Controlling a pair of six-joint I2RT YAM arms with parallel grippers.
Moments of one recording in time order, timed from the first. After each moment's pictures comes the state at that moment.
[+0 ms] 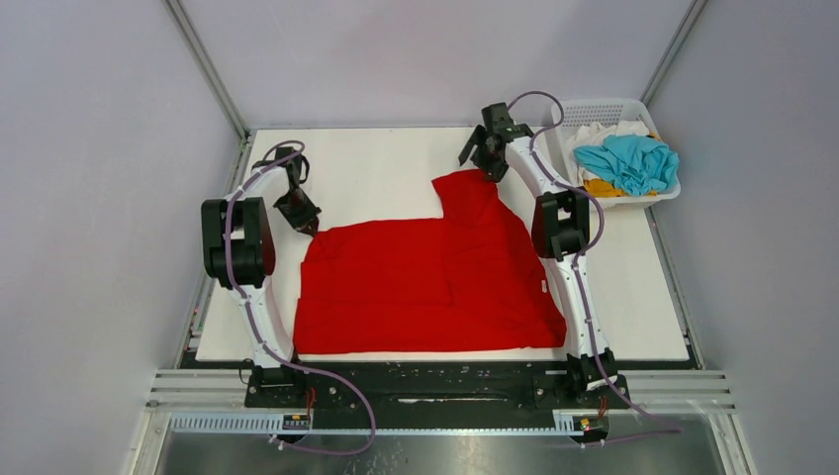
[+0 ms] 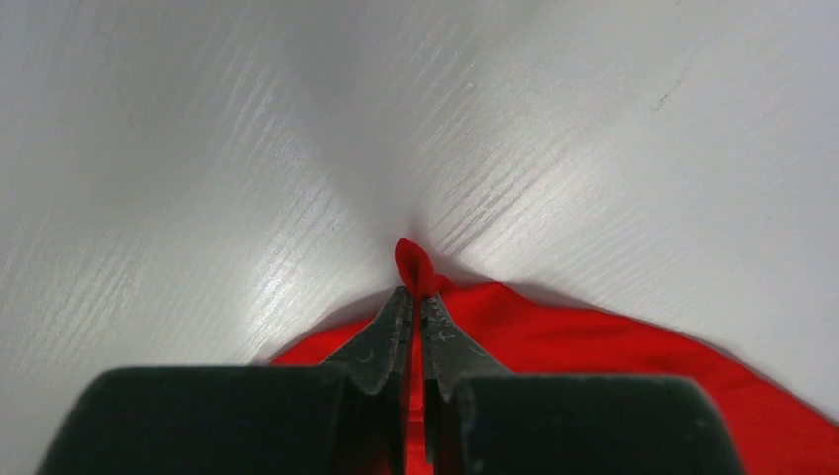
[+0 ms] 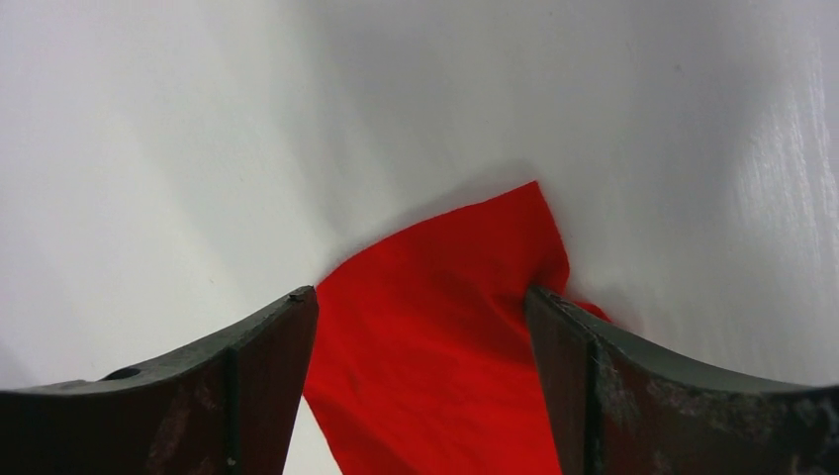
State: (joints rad) left arm 0.06 2.03 1.49 -0.84 -0.03 -0.64; right arm 0.28 2.64 2.45 -0.87 0.00 0.78
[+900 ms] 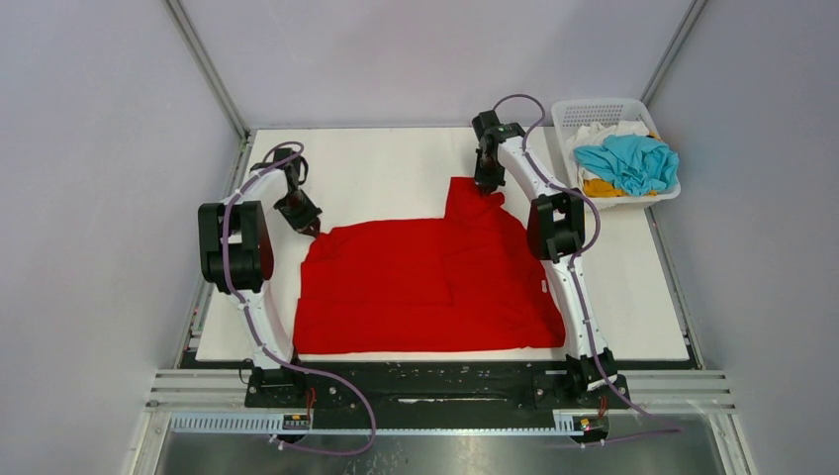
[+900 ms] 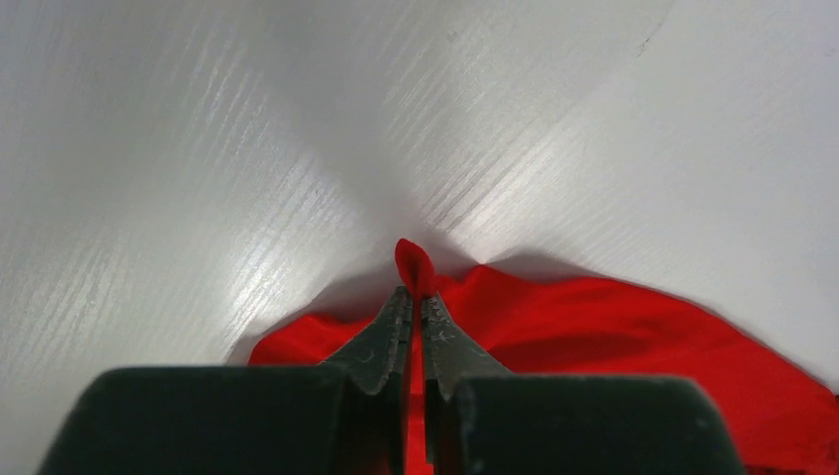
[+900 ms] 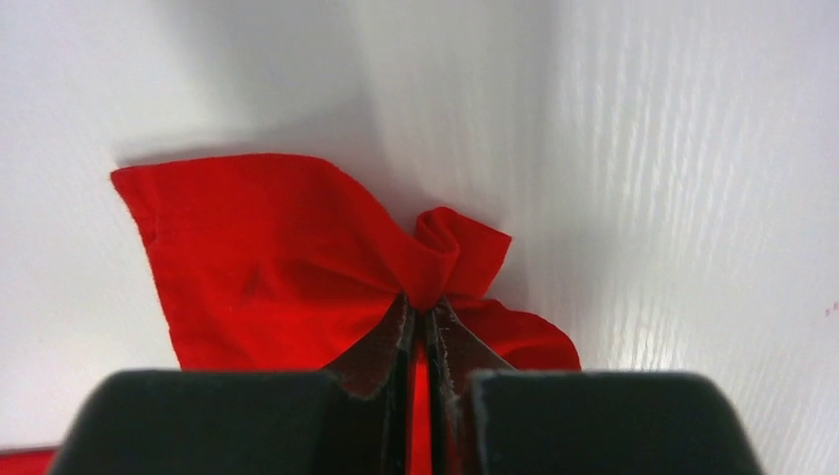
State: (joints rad) left arm 0.06 1.99 1.45 -0.83 0.02 -0.64; right arm 0.32 2.63 2.49 -1.22 0.11 0.49
